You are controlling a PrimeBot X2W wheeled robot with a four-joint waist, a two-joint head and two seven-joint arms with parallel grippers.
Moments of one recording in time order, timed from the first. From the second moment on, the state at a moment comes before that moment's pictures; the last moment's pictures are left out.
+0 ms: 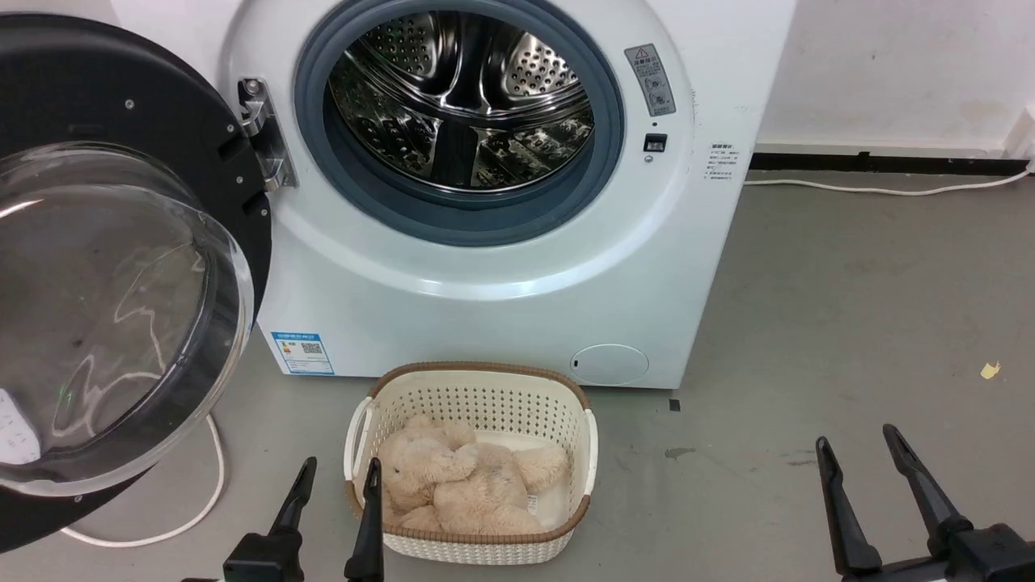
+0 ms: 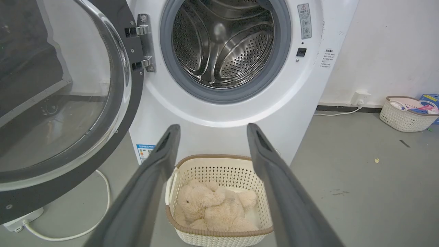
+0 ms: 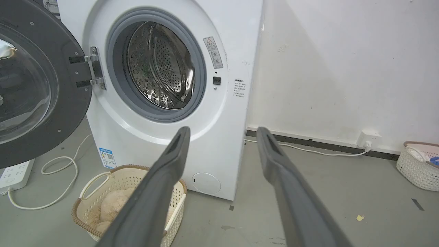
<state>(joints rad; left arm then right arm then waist) 0.08 0.19 -0.24 0.06 -0.27 0.16 -0.24 0.14 -0.05 -0.08 -0.05 0.00 0.13 -0.26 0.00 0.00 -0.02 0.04</state>
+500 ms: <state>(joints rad) 0.08 0.20 -0.25 0.07 -0.26 0.16 -0.23 0.14 -0.05 -0.07 -0.03 0.01 0.13 -0.26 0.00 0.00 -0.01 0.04</state>
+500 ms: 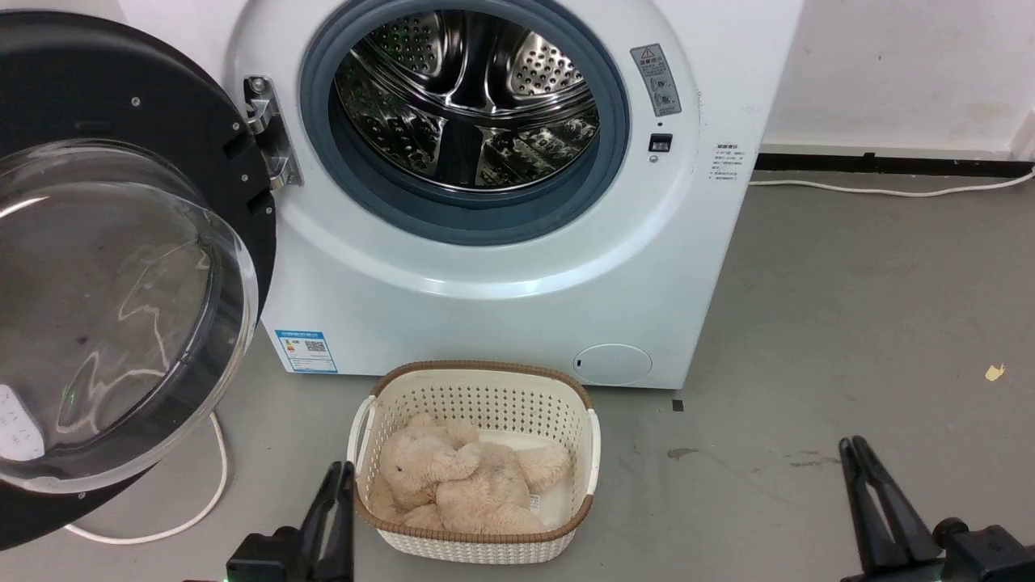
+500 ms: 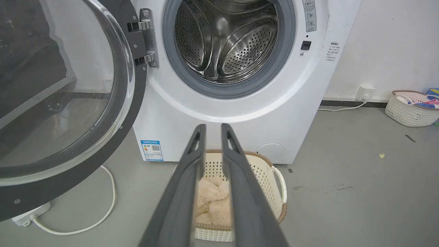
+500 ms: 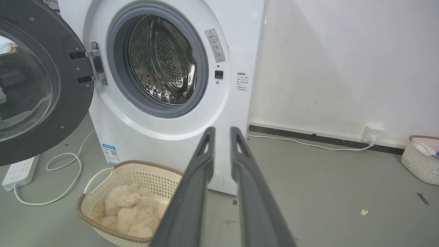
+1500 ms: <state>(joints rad) 0.08 0.17 -0.20 0.06 -0.21 0.13 -0.18 0.12 -0.05 -0.06 -0.02 0.01 0.13 -0.20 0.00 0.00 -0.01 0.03</state>
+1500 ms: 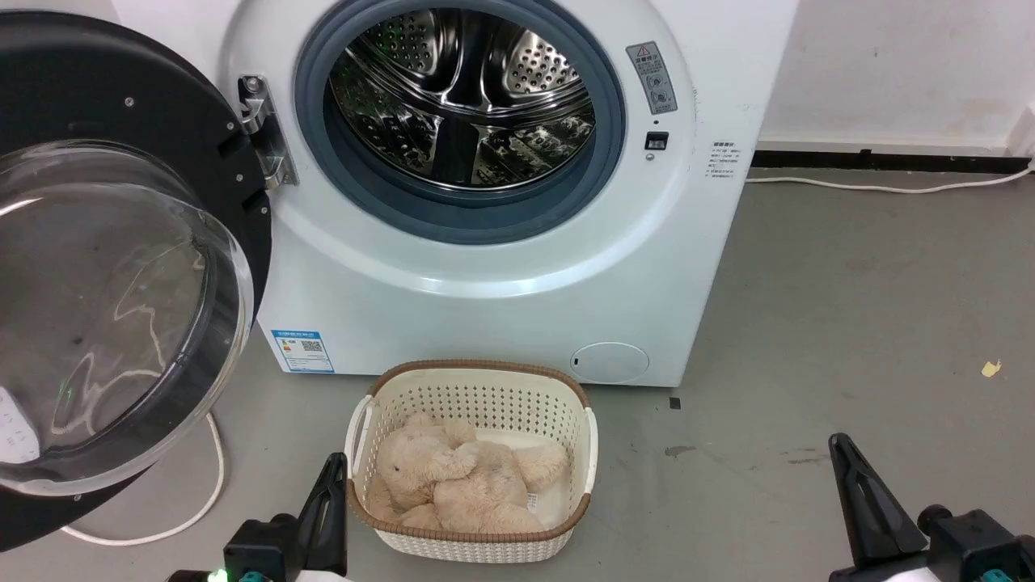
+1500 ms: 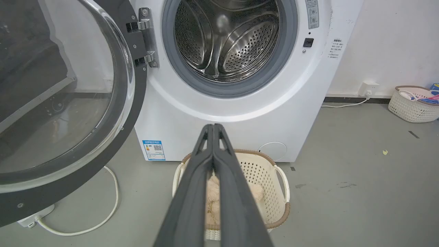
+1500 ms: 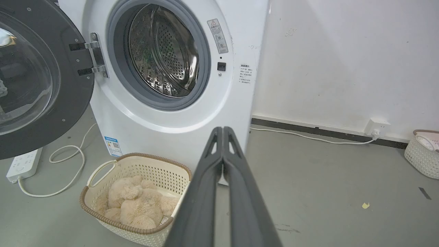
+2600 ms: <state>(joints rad) 0.06 0.13 -0.14 0.04 -0.14 0.09 -0.12 0.09 -0.05 -0.04 -0.01 0.01 0.13 -0.13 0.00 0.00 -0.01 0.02</state>
